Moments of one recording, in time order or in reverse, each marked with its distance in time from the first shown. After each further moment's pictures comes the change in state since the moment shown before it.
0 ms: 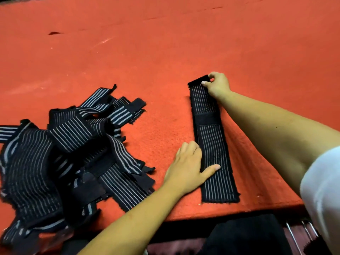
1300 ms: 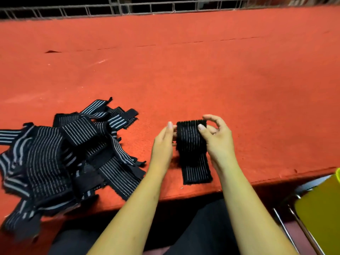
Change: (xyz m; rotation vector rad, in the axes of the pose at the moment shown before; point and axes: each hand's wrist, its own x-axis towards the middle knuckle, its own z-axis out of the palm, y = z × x) left_hand -0.016 0.045 -0.086 -1.157 0.407 -0.369; right_hand -0.270 -0.032 -0.074 0.746 0.057 -0.044
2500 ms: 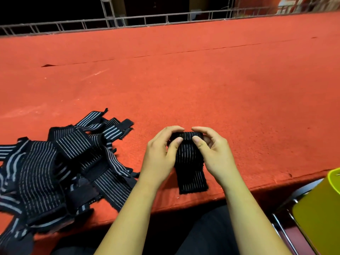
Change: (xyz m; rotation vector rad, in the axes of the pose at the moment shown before) left_hand -0.017 0.037 -0.009 0.402 -0.112 0.542; right_hand -0.022 -0.029 -0.011 -0.206 -0.108 -0.118
